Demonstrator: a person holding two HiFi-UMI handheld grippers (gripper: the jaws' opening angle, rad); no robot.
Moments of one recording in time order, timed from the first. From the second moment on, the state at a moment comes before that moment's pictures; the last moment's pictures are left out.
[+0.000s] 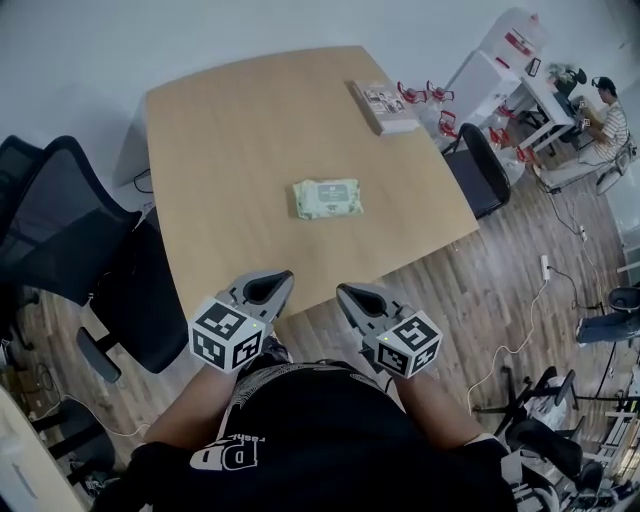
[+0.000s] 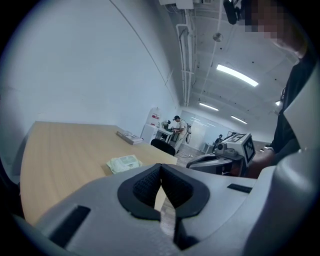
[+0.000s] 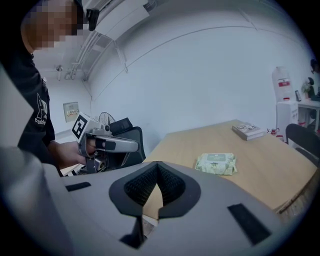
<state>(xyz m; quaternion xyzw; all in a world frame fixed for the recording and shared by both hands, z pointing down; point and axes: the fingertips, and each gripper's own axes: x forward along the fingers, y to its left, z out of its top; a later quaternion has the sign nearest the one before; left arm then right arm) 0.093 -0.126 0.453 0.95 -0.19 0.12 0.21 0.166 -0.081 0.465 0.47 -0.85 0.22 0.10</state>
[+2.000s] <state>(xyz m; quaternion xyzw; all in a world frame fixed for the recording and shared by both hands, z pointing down) 0.047 -0.025 0.441 0.97 -0.13 0.14 0.18 0.123 0.028 0.441 0.56 -0.80 0.20 0.04</state>
